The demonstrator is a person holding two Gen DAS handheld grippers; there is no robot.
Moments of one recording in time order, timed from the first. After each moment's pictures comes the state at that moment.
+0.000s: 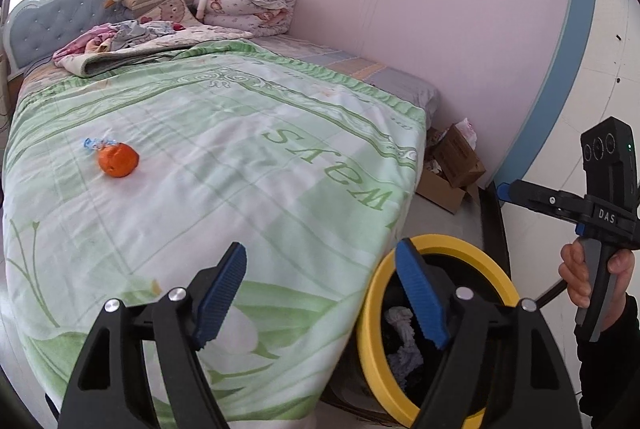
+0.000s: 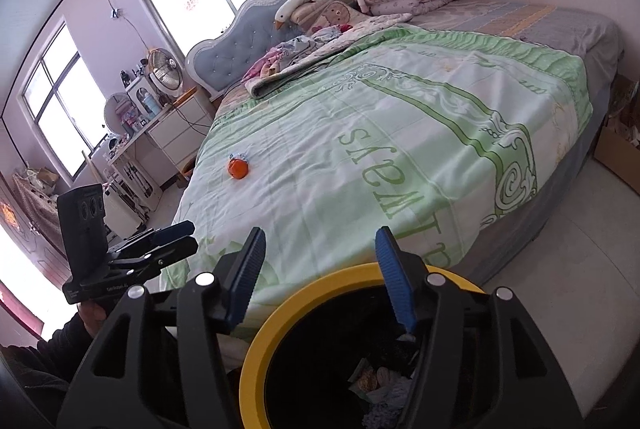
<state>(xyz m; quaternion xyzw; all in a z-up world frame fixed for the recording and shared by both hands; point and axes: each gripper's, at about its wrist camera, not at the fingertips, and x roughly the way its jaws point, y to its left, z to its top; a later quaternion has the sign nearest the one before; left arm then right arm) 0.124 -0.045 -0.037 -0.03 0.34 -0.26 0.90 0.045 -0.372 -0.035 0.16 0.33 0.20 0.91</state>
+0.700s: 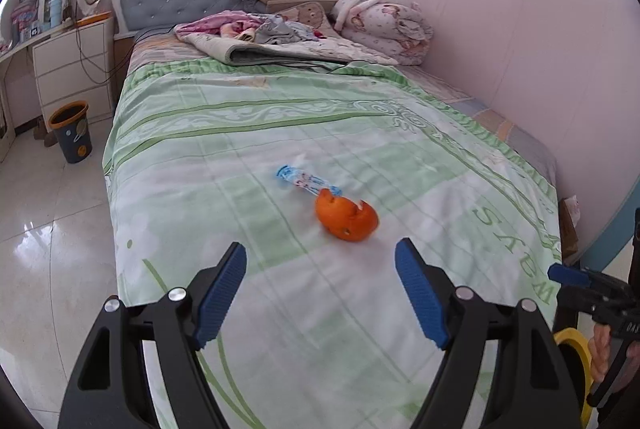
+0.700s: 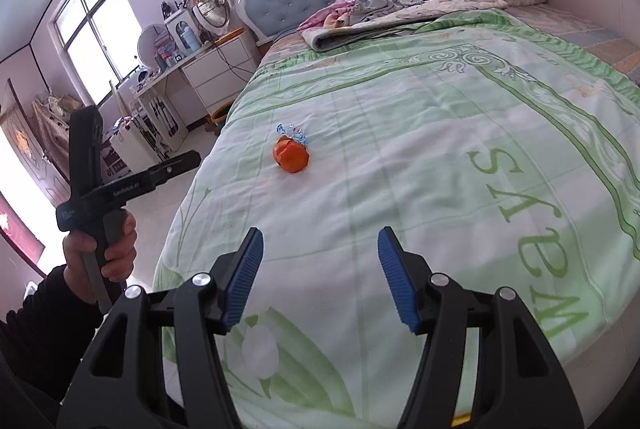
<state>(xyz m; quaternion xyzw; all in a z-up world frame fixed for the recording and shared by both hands) 0.253 0.139 -0.044 -0.10 0.35 -0.06 0.93 0.200 -0.186 -0.061 0.07 0.37 0.29 0.88</state>
